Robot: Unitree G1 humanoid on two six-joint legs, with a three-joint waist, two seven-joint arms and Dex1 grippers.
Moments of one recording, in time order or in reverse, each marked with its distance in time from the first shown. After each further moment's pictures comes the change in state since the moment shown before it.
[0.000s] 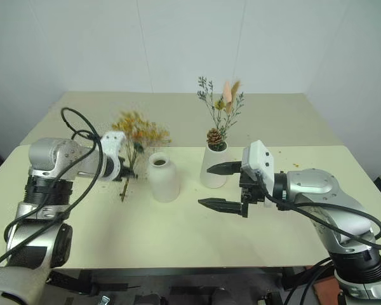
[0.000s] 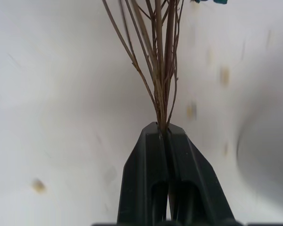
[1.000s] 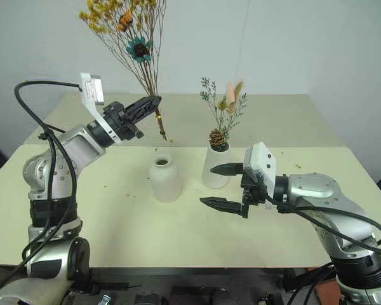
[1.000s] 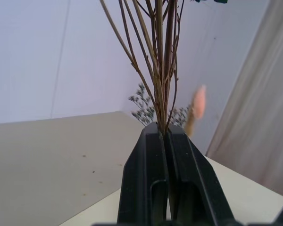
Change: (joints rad) left arm 0.193 -0.101 0.115 -0.314 -0.163 -0.705 -0.689; right arm 0.043 0.002 -0.020 -0.036 0.002 0.016 -0.067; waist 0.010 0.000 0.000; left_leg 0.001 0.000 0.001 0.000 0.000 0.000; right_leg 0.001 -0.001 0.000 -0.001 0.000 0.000
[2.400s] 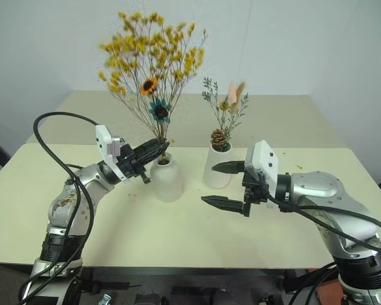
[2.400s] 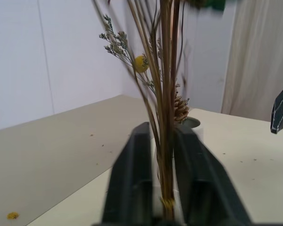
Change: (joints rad) left arm 0.267 -0.009 -0.163 0.032 0.228 -0.447 -0.172; right arm -0.019 -0.013 -0.020 0.007 -0.001 0.004 0.002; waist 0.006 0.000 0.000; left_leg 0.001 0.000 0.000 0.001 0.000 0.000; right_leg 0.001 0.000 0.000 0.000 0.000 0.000
